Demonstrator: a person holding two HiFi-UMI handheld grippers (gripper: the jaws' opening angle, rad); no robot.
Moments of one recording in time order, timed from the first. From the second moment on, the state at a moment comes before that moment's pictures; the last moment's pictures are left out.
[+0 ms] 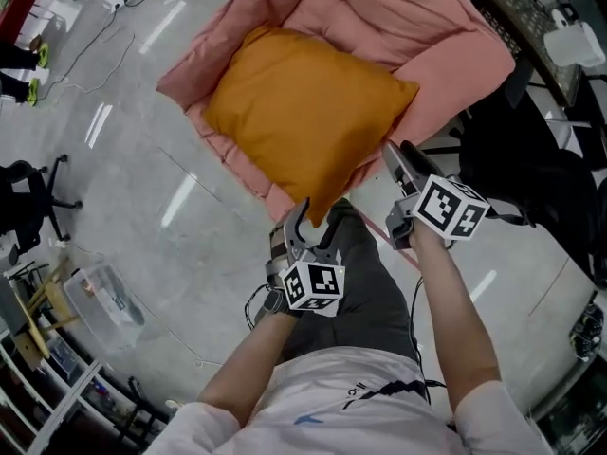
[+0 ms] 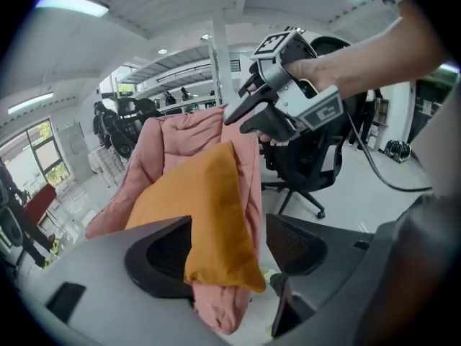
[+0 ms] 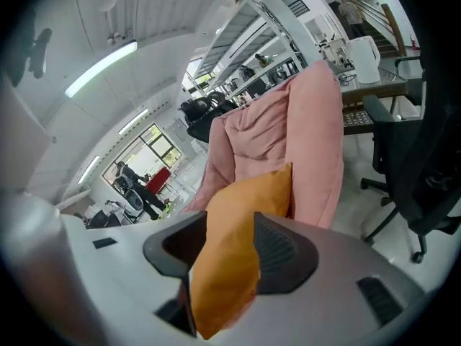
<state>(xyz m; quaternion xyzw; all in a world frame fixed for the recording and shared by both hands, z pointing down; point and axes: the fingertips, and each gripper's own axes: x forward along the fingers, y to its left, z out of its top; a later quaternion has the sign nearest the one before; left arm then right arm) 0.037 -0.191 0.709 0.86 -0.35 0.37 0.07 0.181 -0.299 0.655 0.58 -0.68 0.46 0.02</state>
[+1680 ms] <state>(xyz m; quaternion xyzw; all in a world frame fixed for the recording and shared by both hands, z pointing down) 0.025 -0.238 0.773 0.85 -0.34 0.40 0.03 0.184 -0.382 0.756 0.58 -0.63 0.52 0.02</state>
